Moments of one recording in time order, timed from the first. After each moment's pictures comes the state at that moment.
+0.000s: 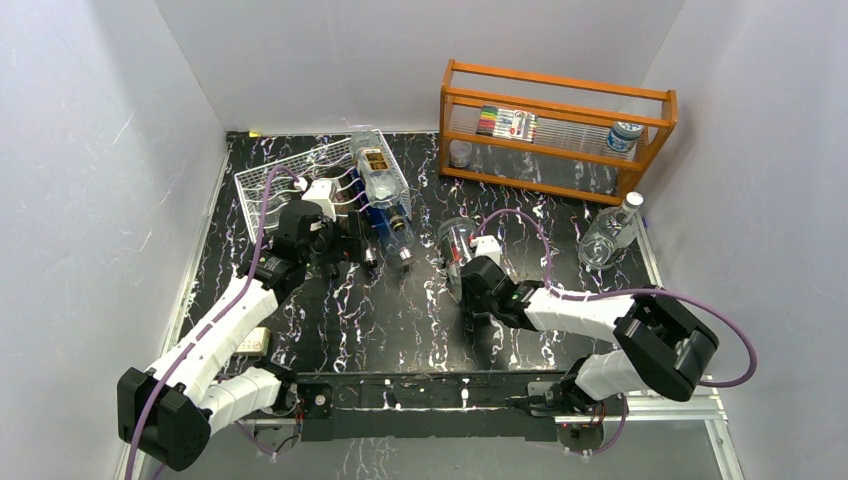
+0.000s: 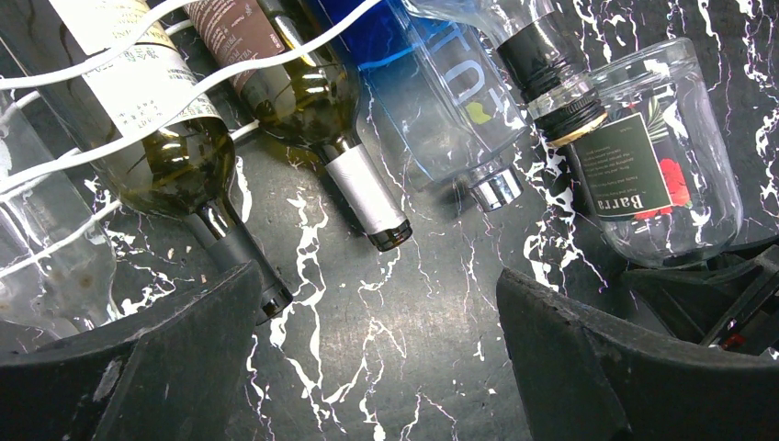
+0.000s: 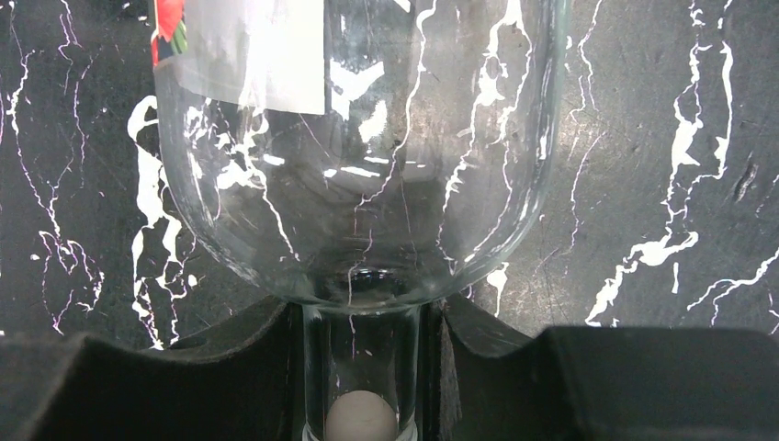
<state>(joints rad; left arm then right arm) -0.43 1.04 0.83 -0.42 -0.06 -0.32 0.90 1.36 0.55 -0.08 0.35 0.57</state>
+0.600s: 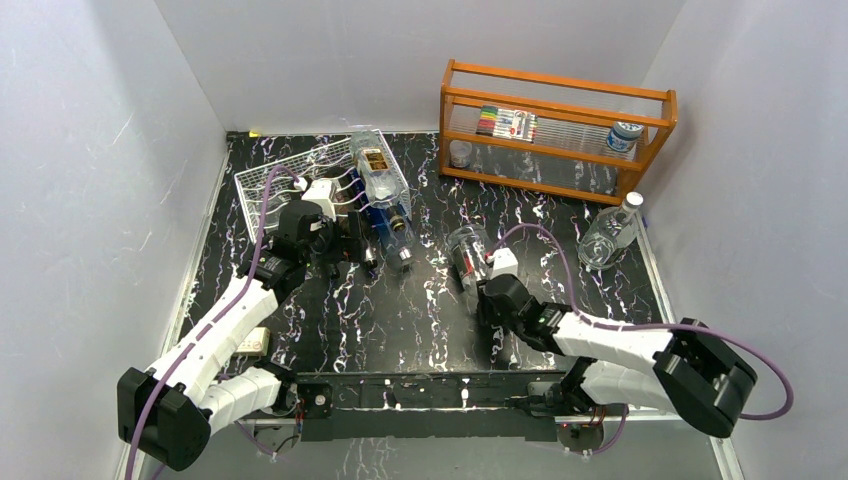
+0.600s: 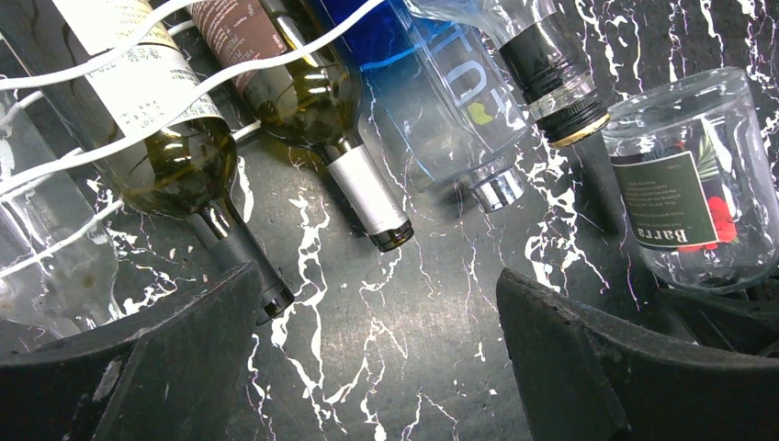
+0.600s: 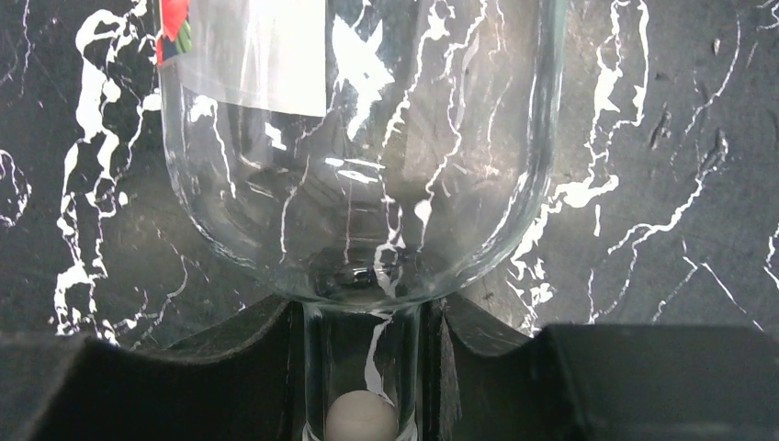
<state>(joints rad) -0.43 1.04 0.83 -0.42 -0.07 -0.32 0.90 1.14 0.36 0.00 0.36 0.46</state>
